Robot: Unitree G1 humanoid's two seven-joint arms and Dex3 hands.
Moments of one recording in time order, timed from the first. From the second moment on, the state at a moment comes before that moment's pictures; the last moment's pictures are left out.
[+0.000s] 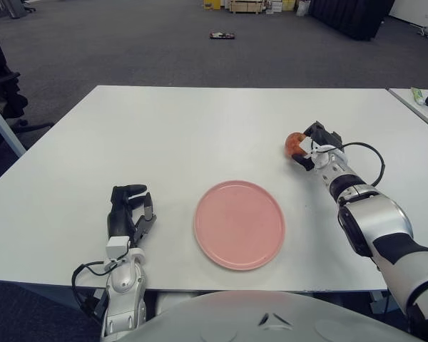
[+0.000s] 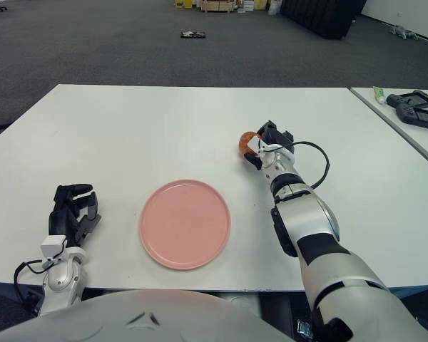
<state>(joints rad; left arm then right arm) 0.43 -0.09 0.13 -0.06 0.05 -0.21 0.19 -0.82 -0.26 0.24 1.36 -0.48 0.01 -0.37</state>
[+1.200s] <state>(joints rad) 0.36 -0.07 0.14 0.02 0.04 -0.24 0.19 -0.46 -0.28 0.18 0.46 -0.35 -0.30 -0.20</state>
